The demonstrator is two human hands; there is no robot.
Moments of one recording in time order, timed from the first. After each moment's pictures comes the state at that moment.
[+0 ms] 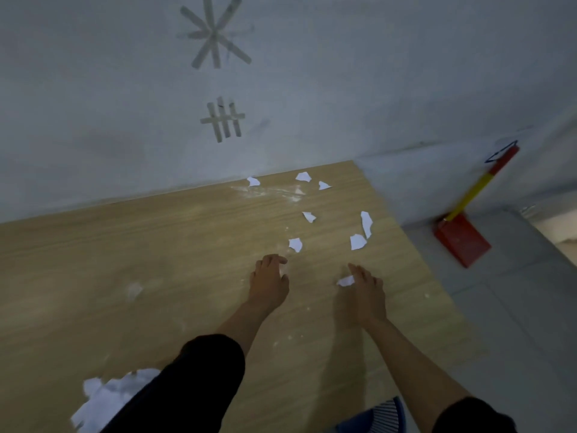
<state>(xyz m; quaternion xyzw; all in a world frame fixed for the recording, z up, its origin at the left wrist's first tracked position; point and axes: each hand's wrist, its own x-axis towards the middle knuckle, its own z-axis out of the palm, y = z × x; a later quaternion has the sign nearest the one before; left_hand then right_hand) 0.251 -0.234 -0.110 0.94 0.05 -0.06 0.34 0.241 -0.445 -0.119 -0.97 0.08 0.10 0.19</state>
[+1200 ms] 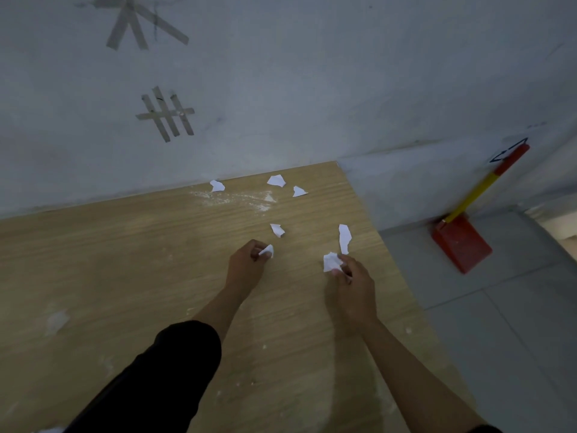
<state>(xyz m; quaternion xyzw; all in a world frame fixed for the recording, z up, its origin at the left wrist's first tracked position) 0.354 -0.278 -0.130 0.86 0.15 -0.01 0.49 0.321 -0.493 -0.122 -0.88 0.09 -0.02 0.47</state>
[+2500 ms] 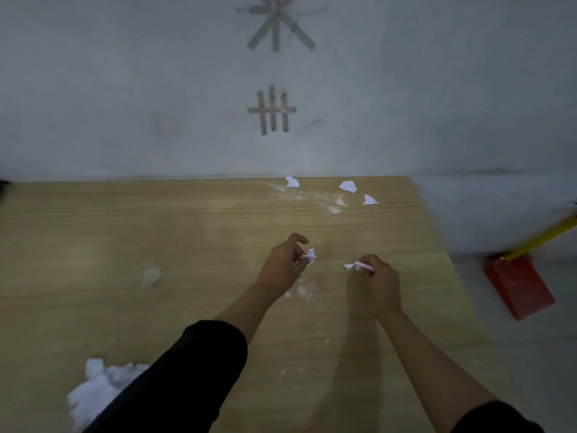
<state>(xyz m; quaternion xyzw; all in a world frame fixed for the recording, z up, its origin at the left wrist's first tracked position) 0.309 -0.204 -0.099 0.87 0.06 0.01 0.49 0.344 -0.411 -0.128 -0.92 0.01 0.00 0.39</state>
